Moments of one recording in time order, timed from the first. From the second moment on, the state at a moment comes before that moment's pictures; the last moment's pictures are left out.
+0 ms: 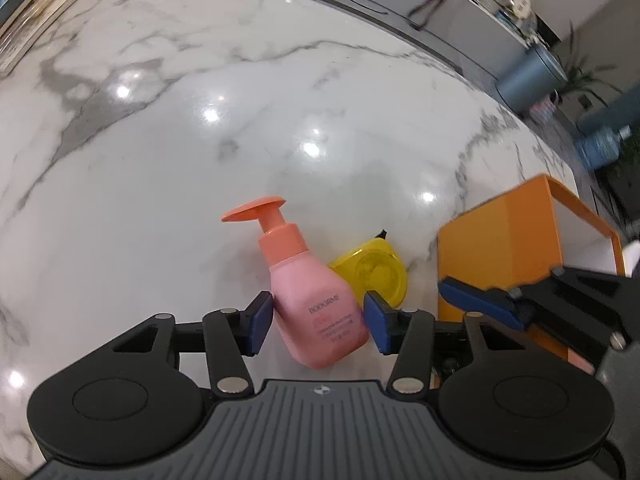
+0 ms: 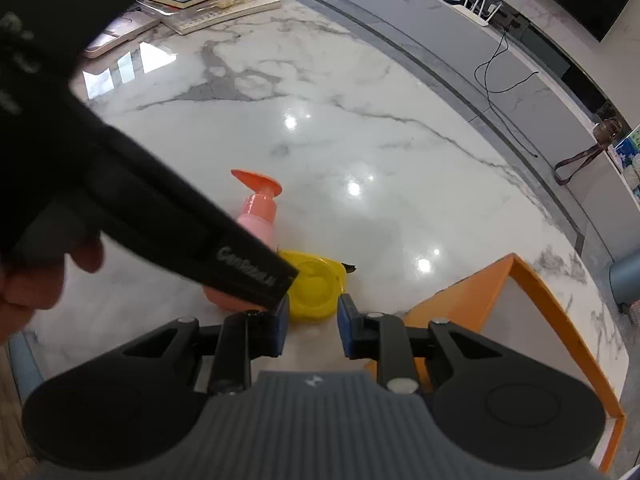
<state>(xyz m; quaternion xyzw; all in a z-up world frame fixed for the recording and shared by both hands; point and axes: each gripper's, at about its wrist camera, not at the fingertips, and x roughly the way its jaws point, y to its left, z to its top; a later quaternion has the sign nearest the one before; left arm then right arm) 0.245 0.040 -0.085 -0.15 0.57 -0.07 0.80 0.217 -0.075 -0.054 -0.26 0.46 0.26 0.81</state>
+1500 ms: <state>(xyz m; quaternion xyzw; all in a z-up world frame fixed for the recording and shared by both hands) 0.211 0.106 -0.081 -0.04 0.60 -0.10 0.79 0.252 -0.051 -0.085 -0.12 0.58 0.20 0.78</state>
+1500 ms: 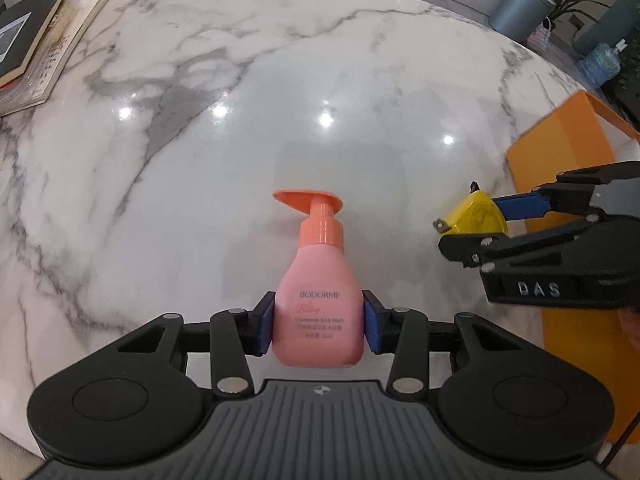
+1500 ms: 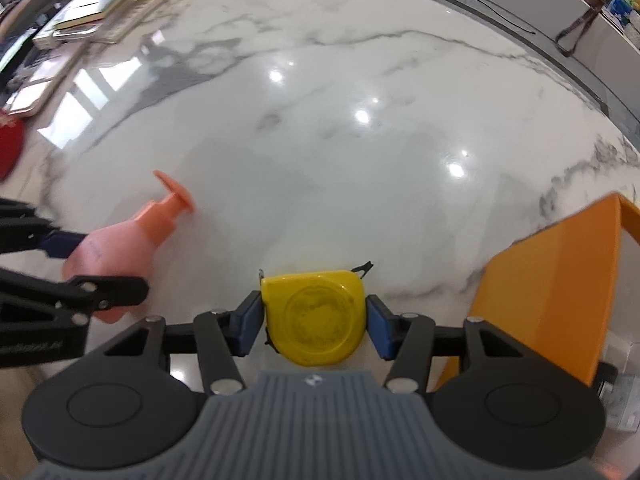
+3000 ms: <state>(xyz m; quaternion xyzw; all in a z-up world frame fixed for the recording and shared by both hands) 0.137 -0.152 -0.018 0.05 0.55 -0.32 0.77 0.095 -0.278 -0.025 -0.20 0.57 0.16 0.78</state>
